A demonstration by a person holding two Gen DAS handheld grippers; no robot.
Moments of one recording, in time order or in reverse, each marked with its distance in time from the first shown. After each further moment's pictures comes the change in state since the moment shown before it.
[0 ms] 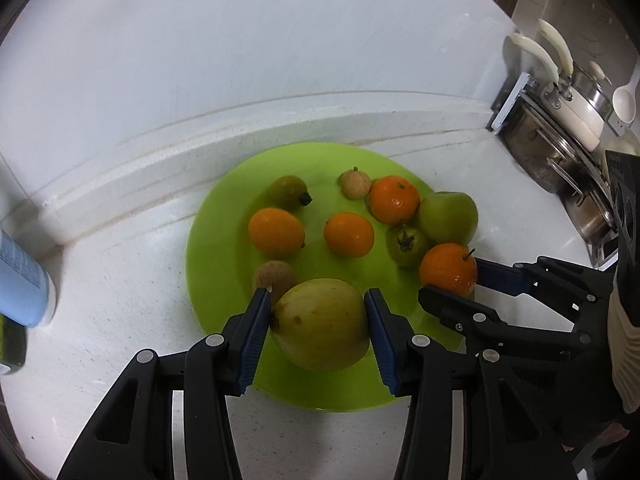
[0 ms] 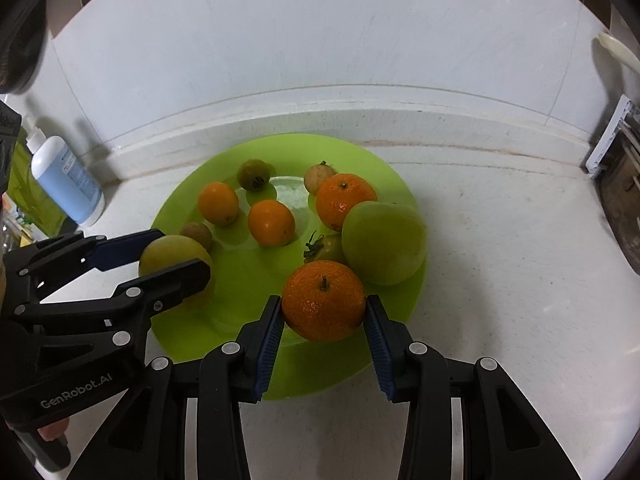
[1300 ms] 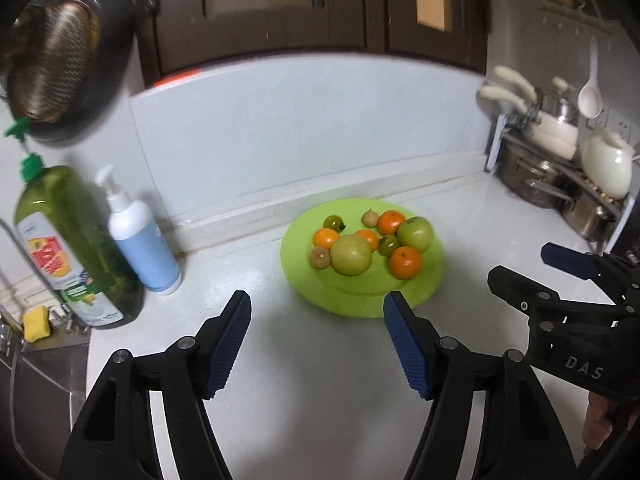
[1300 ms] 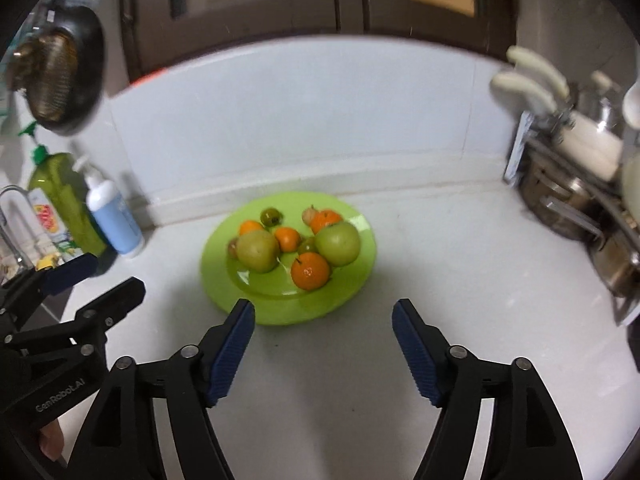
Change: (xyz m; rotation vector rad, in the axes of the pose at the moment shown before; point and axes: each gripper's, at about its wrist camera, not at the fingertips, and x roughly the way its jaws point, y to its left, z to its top) left arm -0.163 -0.030 -0.098 0.039 -0.320 0.219; right arm -0.141 0.026 -0.076 0.094 -0.295 -0.104
